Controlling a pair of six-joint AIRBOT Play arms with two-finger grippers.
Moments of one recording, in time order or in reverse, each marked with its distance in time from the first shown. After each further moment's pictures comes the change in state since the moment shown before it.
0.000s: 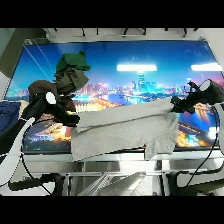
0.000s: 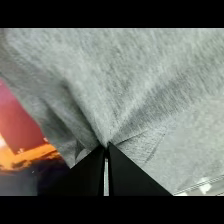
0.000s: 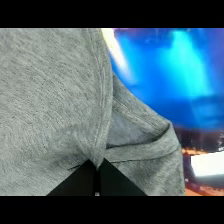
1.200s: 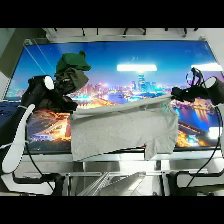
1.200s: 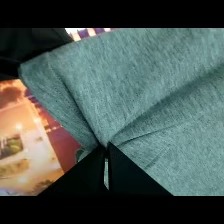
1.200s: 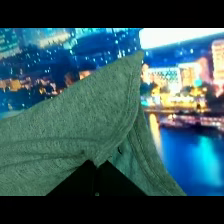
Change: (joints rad) left arm -0.002 -0.097 0.268 0.092 -0.064 -0.010; right arm 0.012 0.060 0.000 0.124 -0.236 -0.248
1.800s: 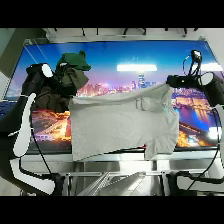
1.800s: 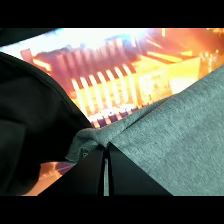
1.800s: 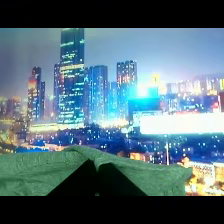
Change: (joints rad) left arm 0.021 -0.189 0.351 0.029 0.054 -0.015; right arm 0.127 0.083 0.003 0.053 -0.294 -0.095
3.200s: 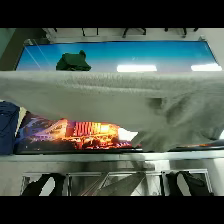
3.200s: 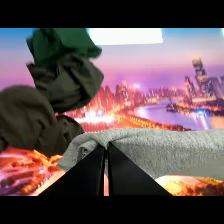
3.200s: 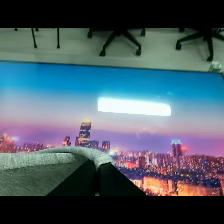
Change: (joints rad) left arm 0.416 0.816 0.460 -0.322 -0.440 -0.065; right arm -0.241 0.725 0.765 -0.062 0.902 0.093
